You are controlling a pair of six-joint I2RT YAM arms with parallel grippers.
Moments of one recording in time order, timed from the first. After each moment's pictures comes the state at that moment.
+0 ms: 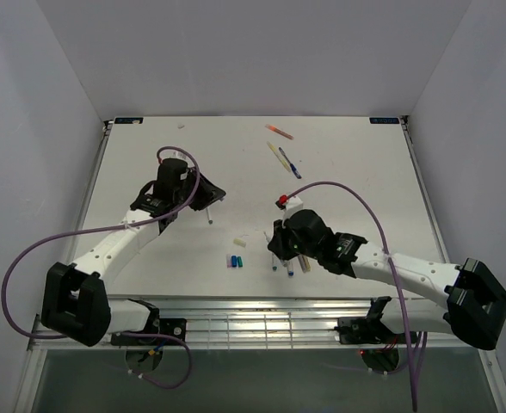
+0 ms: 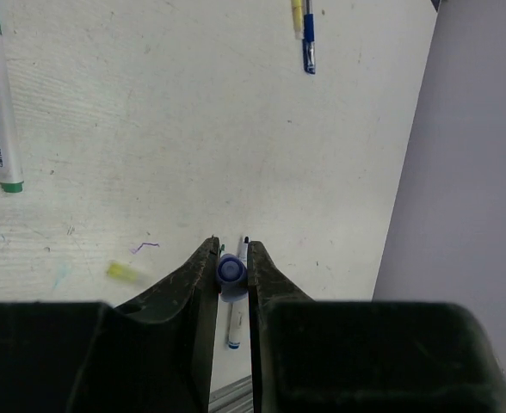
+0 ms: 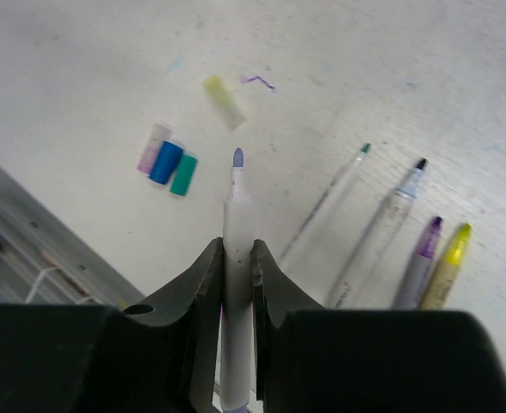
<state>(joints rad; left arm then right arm) -0.38 1.27 0.90 -0.21 0.16 -0.94 0.96 1.19 0.67 -0.08 0.04 0.44</state>
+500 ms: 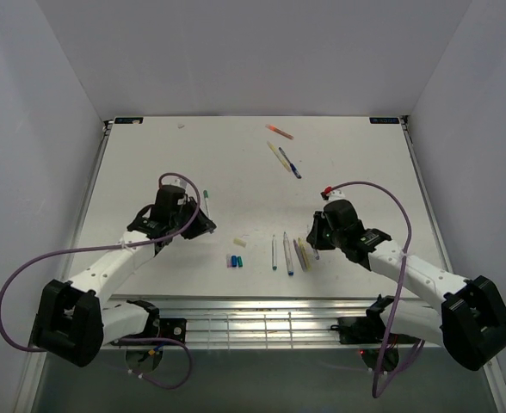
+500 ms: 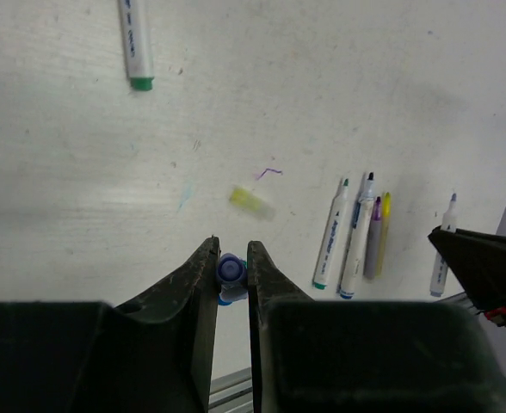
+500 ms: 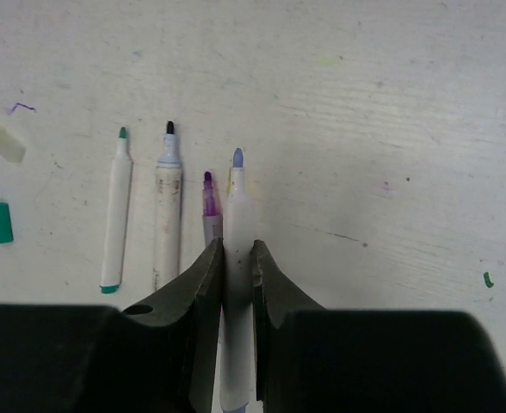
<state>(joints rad) -0.38 1.19 0.71 -0.29 0.16 -0.80 0.61 1.11 0.56 -0.22 0.05 0.46</state>
